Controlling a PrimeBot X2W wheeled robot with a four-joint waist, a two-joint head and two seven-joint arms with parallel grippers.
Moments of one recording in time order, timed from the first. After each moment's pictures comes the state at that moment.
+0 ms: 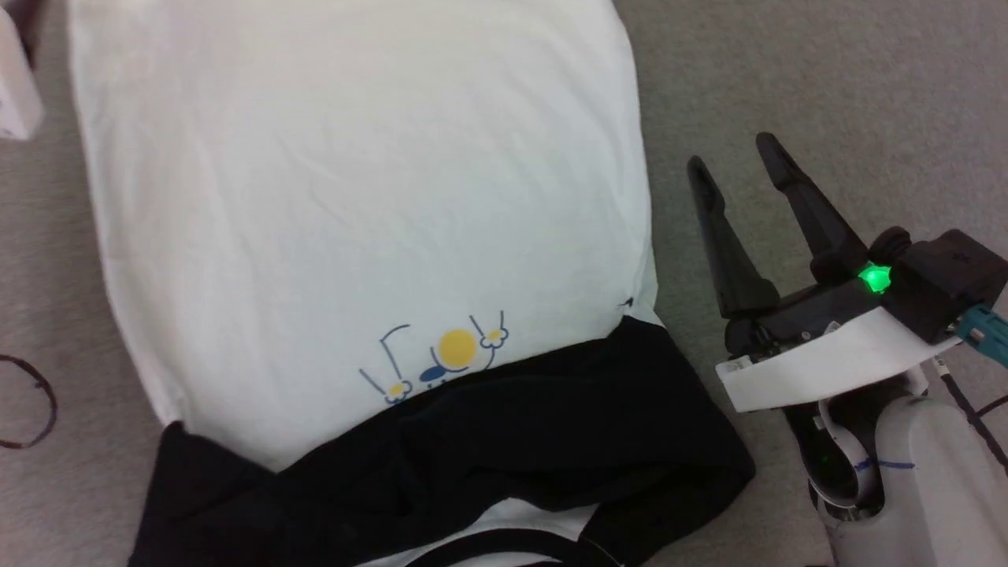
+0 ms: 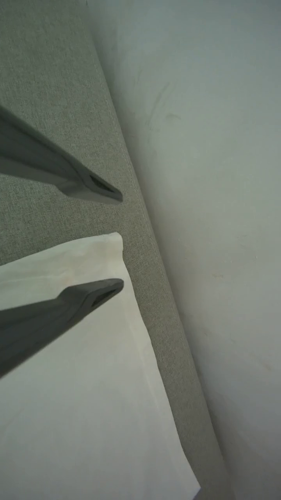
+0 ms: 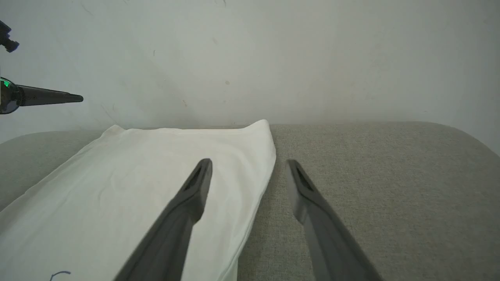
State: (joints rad) left arm -0.90 0.62 -0.10 0.20 -0.45 -0.09 0.68; right arm -0.28 -0.05 0.17 -0.21 0.27 0.13 0.04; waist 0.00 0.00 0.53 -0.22
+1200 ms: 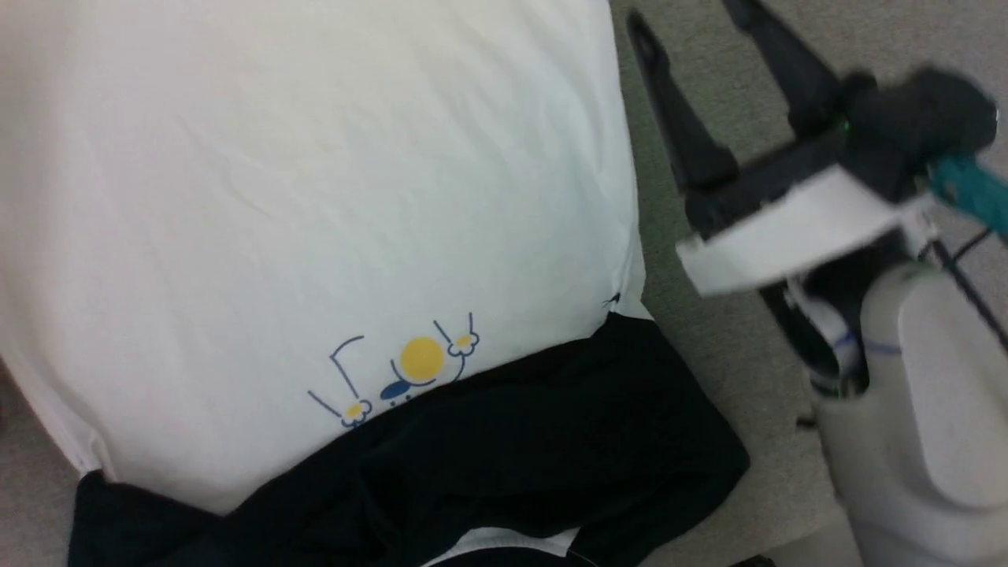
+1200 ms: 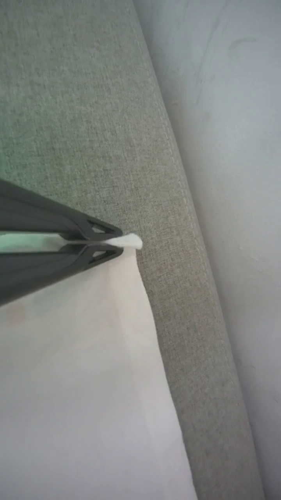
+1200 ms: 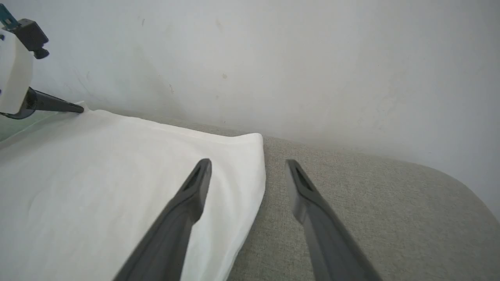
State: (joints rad) left arm -0.97 0.69 -0.13 0.18 -0.39 0.05 0.84; right arm -0.56 -0.05 0.25 -0.18 0.18 0.13 0.12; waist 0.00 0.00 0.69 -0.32
